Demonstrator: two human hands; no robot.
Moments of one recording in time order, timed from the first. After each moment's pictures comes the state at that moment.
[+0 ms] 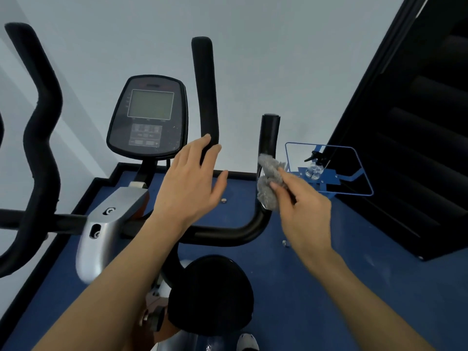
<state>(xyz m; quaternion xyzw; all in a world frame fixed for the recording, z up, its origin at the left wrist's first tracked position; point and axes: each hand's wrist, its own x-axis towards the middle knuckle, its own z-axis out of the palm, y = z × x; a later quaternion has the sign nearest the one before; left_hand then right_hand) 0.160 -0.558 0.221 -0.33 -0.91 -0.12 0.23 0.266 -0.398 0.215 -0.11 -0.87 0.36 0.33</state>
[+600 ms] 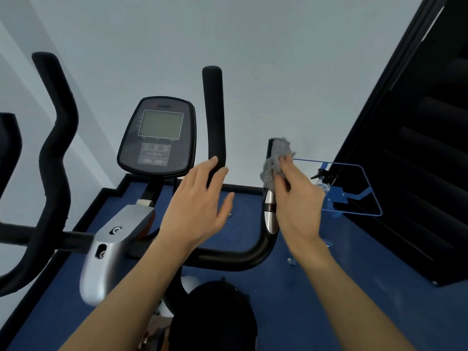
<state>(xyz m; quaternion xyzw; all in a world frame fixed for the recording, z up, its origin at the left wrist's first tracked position) 0.159 -0.557 0.220 -0.33 -0.91 -0.12 0.22 0.209 -0.395 0.230 -0.15 -0.84 0.40 0.33</state>
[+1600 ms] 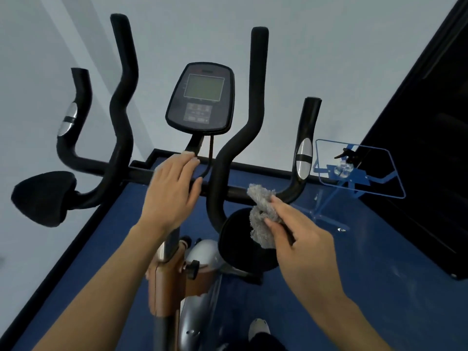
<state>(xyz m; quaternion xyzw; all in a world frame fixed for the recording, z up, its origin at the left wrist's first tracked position) 0.212 -0.677 0.188 -0.25 -0.94 -0.11 0.19 0.356 -0.484 0.215 -0.02 -0.88 0.40 0.25</state>
